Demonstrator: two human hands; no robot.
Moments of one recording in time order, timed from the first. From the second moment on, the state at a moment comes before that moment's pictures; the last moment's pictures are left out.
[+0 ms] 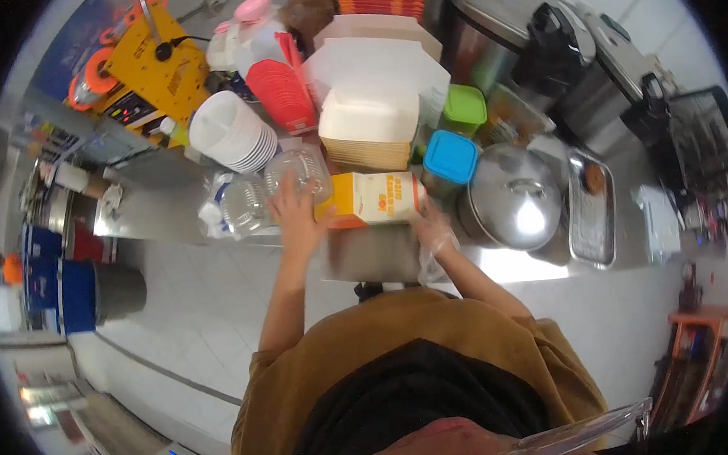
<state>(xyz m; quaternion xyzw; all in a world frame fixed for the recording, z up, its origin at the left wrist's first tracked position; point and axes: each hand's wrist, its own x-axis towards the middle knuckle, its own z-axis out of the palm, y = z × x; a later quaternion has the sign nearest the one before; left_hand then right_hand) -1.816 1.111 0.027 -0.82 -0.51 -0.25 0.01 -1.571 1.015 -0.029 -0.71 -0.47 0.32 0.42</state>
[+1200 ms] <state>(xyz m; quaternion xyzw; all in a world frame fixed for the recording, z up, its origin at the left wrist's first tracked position) -1.807 1.125 -0.007 -0.96 -0.23 -0.11 -0.09 -1.557 1.019 -0.036 -0.61 -0.38 0.51 0.47</state>
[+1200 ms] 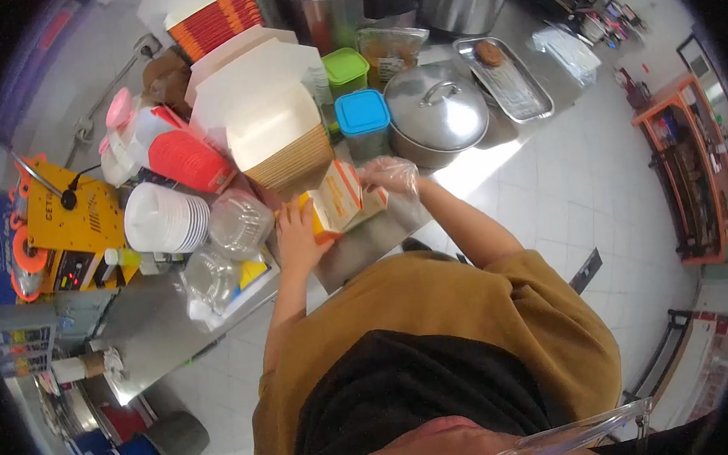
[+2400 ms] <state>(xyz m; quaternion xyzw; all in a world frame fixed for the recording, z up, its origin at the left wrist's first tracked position) -1.831 1.108 0.001 -0.86 -0.23 -0.33 -0.31 -1.617 0.942 0.059 -0.29 -0.22 0.56 0.74</state>
